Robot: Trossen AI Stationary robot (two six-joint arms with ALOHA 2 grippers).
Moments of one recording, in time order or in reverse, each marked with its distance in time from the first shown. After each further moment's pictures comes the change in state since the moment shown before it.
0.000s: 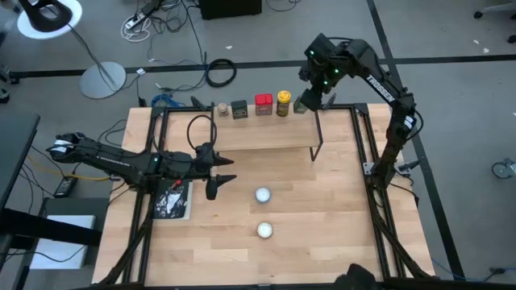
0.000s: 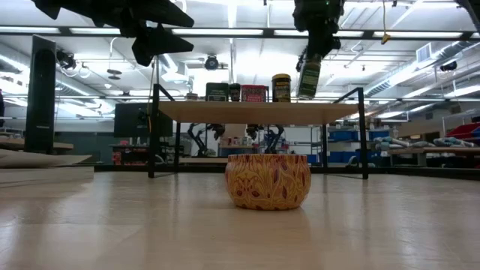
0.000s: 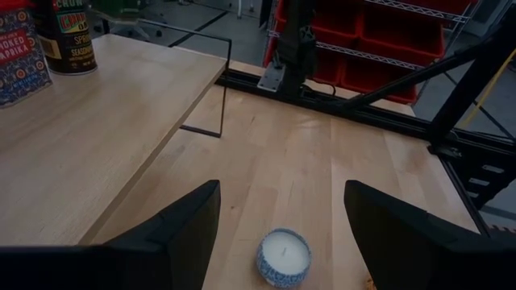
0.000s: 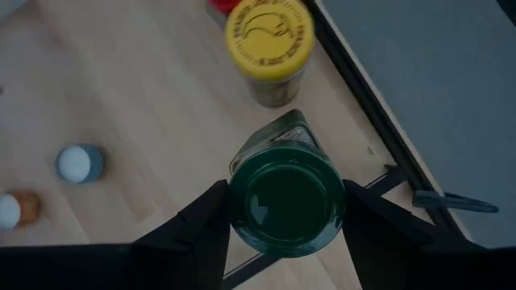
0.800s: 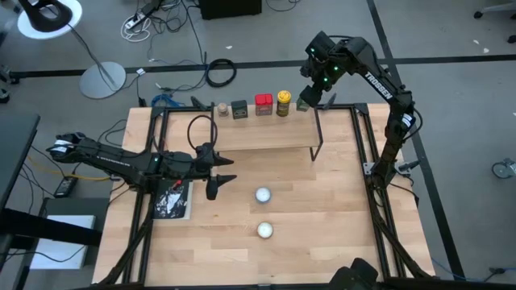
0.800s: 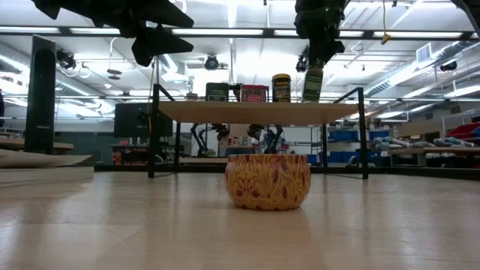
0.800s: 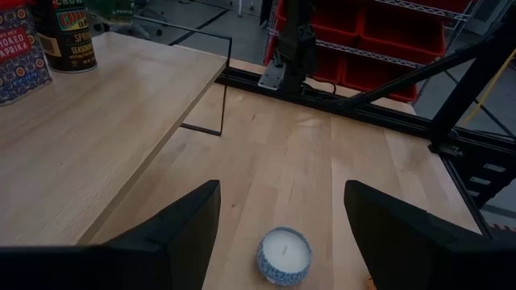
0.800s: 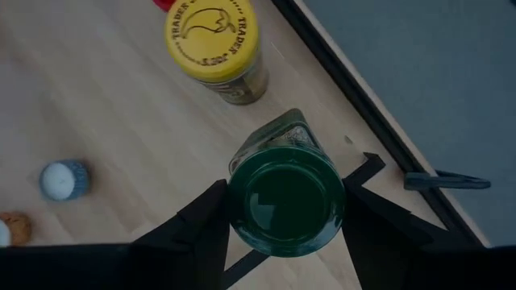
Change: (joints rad) left arm 0.000 0.000 0.000 -0.004 0.000 -0.001; right arm -0.048 0.022 -0.006 0.001 0.015 0.049
